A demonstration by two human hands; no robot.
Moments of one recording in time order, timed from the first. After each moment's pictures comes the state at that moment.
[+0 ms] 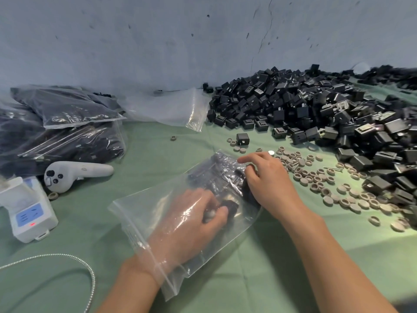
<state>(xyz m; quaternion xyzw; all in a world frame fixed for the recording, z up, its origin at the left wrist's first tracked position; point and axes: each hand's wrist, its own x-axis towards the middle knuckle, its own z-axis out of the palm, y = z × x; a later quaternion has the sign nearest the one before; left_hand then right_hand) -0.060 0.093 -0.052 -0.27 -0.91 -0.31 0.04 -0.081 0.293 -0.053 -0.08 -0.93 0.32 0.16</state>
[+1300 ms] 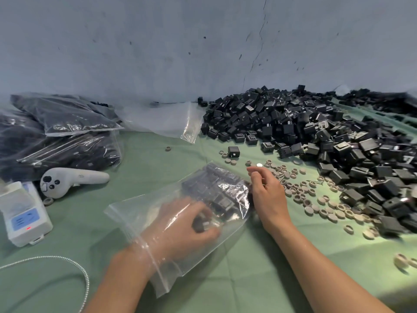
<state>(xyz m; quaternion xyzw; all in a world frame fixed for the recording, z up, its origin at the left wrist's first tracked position) -0.072 0.087 -0.061 -0.26 -0.92 -0.30 -0.08 -0.078 0.309 -0.078 -0.13 -0.81 0.51 0.27</state>
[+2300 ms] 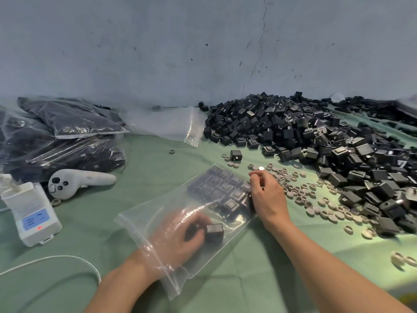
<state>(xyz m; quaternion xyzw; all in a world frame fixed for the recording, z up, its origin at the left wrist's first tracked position) -0.059 0.055 -0.066 -0.35 -0.87 -0.35 0.03 -0.085 0.306 -0.080 -0.15 -0.85 0.43 0.26</state>
